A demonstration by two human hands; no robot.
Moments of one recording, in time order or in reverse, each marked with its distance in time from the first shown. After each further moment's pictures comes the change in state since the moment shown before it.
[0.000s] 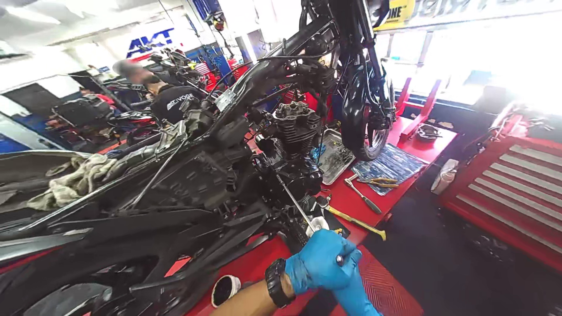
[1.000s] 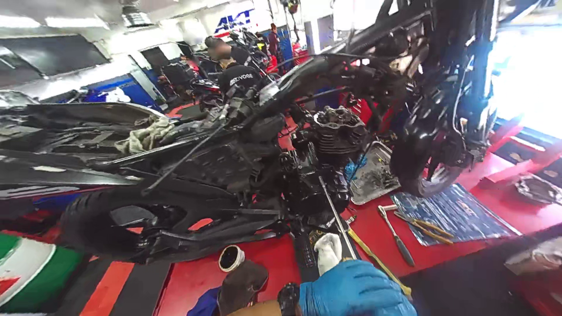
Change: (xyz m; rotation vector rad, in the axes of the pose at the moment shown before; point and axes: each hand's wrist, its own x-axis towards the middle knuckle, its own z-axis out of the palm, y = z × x) left_hand 0.025 0.040 -0.016 0.096 0.388 0.114; right_hand 0.092 0.047 -0.095 -0.822 -0.239 -0.818
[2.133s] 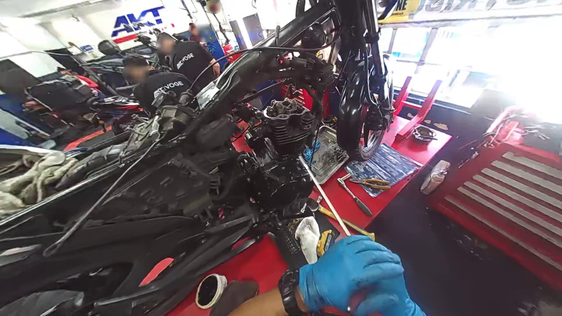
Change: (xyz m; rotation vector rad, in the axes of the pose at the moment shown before) left_hand -0.001 -0.041 0.070 -0.193 -0.026 0.432; right_hand 0.007 -0.070 -0.047 0.423 0.263 0.197
